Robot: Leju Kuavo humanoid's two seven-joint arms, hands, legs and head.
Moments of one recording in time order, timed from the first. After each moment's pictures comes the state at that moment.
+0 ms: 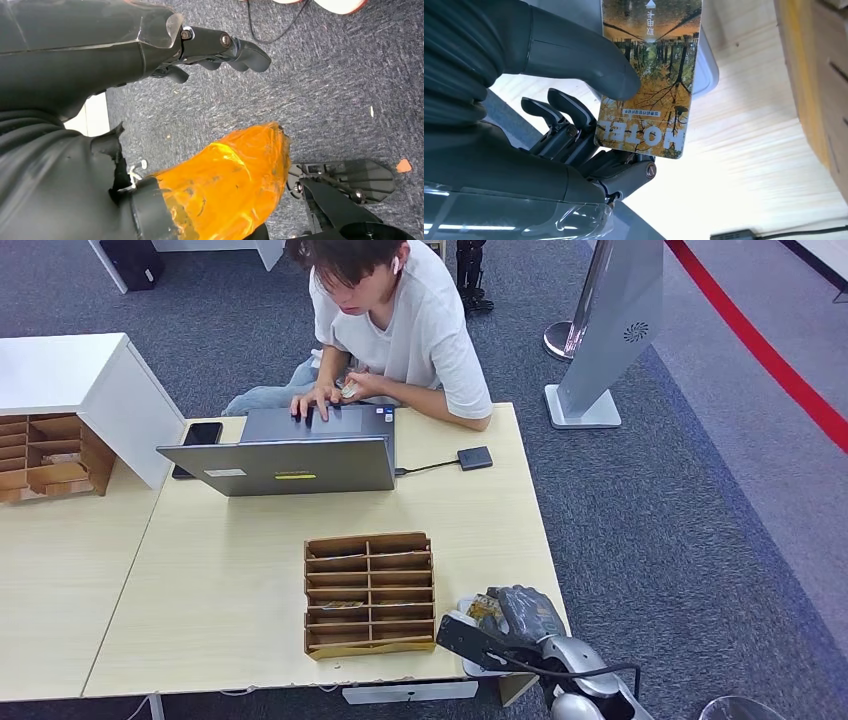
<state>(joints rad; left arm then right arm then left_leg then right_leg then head) -0.09 -0.20 0.79 -0.20 -1.14 0.36 -0.05 -0.15 -0.28 0.69 -1.45 0.71 0.00 0.33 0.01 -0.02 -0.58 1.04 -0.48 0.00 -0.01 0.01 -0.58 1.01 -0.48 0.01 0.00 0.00</state>
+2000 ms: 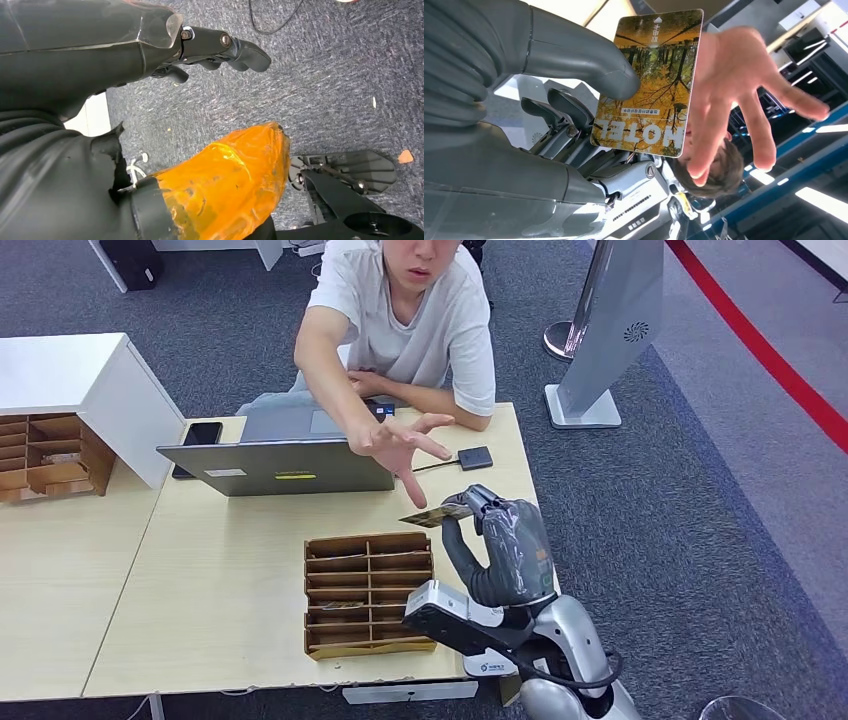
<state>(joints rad) -0.08 -0.20 0.79 -0.20 -1.12 0.33 -0.05 -0.20 -0.07 0.65 -1.72 0.91 -0.33 0.04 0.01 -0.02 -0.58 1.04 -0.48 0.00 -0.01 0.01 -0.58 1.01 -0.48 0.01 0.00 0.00</state>
